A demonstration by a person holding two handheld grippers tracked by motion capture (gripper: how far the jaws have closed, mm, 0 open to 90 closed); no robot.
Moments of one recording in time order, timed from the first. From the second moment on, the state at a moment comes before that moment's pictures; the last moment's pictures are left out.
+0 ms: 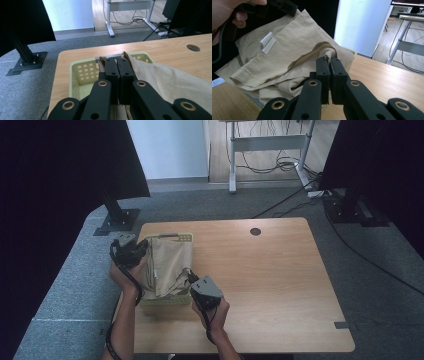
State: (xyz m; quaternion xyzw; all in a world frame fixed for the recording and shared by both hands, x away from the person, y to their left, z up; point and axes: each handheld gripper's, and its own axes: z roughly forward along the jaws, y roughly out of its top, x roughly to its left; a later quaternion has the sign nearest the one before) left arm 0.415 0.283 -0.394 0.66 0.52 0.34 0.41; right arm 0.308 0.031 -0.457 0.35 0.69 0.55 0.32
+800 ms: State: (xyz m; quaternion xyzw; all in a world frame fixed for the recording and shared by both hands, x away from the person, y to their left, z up) left arm 0.417 0.266 -0.402 0.67 0.52 0.33 0.41; right arm 0.315 0.019 -0.465 0.38 0.70 0.53 0.29
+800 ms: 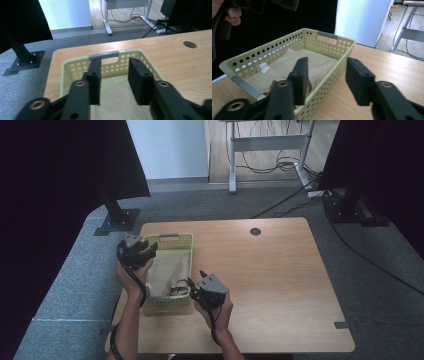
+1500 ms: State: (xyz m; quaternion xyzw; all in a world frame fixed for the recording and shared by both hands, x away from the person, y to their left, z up) left arm 0.416 0.215 -0.425 0.71 0.50 0.28 0.41; right arm 0.314 -0.031 -0.474 0.38 0.71 0.54 0.25
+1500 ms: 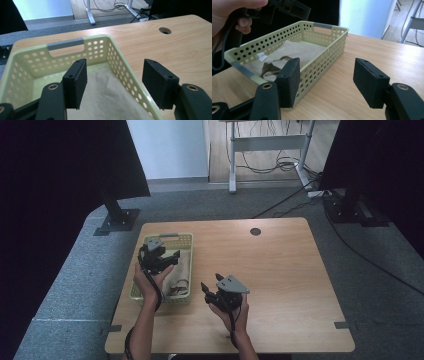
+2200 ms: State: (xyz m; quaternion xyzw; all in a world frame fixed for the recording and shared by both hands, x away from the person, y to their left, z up) left arm 0.380 0.179 -0.439 0.73 0.47 0.26 0.42; right arm 0.299 -0.078 -0.488 0.39 0.71 0.53 0.25
